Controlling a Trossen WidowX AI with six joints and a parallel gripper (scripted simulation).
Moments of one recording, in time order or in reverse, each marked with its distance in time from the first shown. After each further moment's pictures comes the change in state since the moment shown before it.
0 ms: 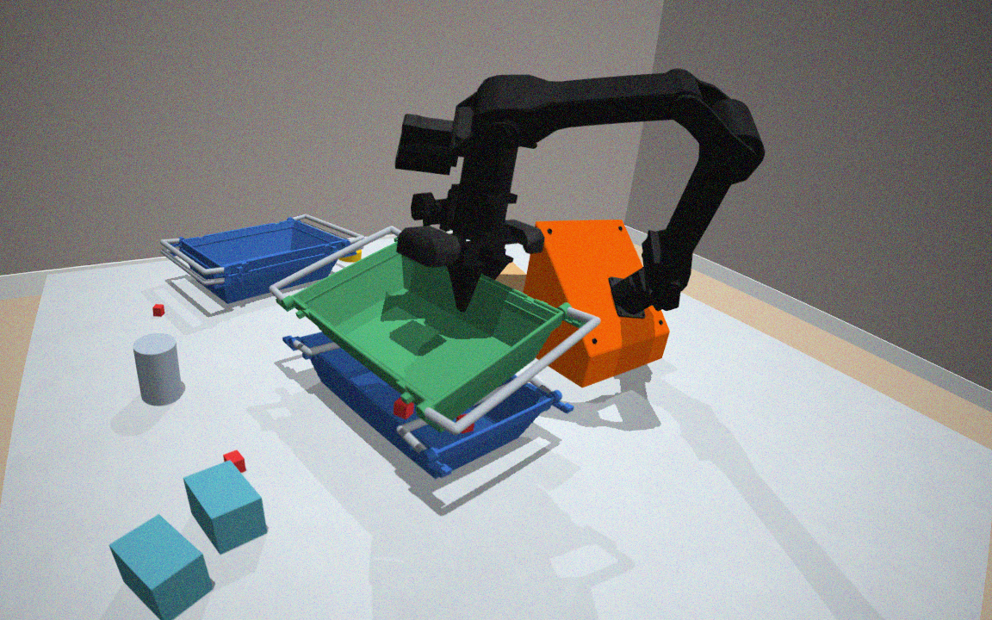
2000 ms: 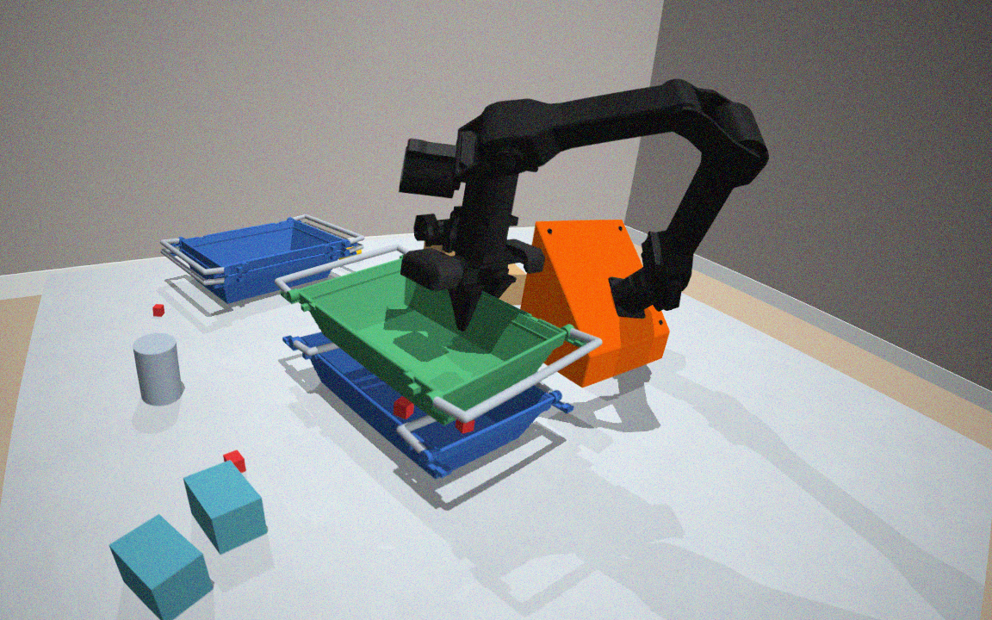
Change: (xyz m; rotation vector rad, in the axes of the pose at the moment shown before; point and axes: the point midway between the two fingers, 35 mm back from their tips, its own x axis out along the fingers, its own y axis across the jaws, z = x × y) arm 0.027 -0.010 0.001 -0.003 -0.001 0.000
